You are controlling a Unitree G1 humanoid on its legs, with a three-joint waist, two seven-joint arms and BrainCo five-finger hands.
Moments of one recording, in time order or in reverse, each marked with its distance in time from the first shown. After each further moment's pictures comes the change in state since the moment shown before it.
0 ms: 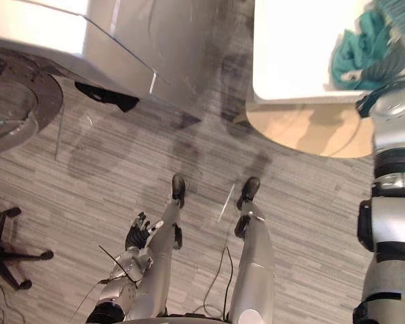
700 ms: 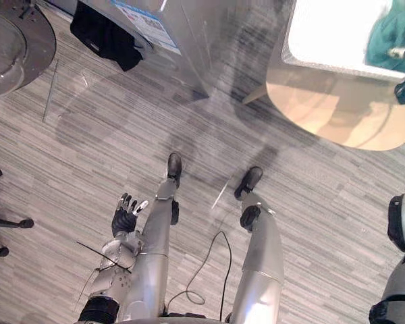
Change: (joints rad) left arm 0.000 0.012 0.056 -0.109 -0.105 0.002 0.041; right arm -0.043 -0.072 0.188 0.080 0.160 0.017 0.007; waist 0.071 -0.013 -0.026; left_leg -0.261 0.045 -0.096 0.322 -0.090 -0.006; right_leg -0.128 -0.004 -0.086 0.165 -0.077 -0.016
